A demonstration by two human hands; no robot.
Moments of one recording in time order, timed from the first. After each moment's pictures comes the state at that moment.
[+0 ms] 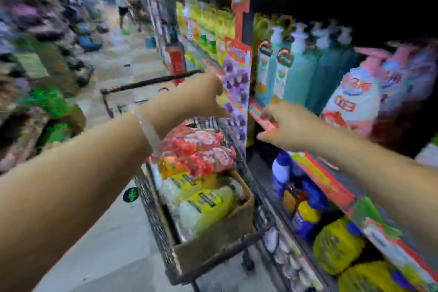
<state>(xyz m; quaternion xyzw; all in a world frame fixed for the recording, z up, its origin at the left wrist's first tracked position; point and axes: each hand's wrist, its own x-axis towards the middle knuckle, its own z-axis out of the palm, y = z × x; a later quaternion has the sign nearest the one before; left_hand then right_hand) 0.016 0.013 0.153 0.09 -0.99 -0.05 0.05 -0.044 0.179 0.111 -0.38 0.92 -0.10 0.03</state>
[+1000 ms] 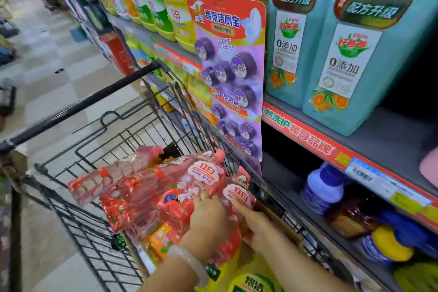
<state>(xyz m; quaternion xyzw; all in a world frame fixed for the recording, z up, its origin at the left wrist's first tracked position) -0.131 -0.116 -0.151 0.13 -0.96 -0.01 -0.26 -0.157 -0.019 -0.235 0.28 0.54 -0.69 0.40</state>
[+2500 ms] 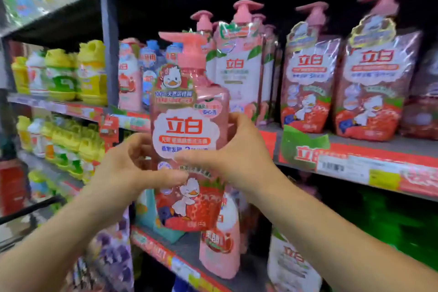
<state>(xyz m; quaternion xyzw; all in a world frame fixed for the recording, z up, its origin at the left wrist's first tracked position) -0.015 0.063 0.236 -0.20 -0.71 -0.66 0.15 -0.019 0.236 0.259 -0.17 0.76 -0.57 -0.25</state>
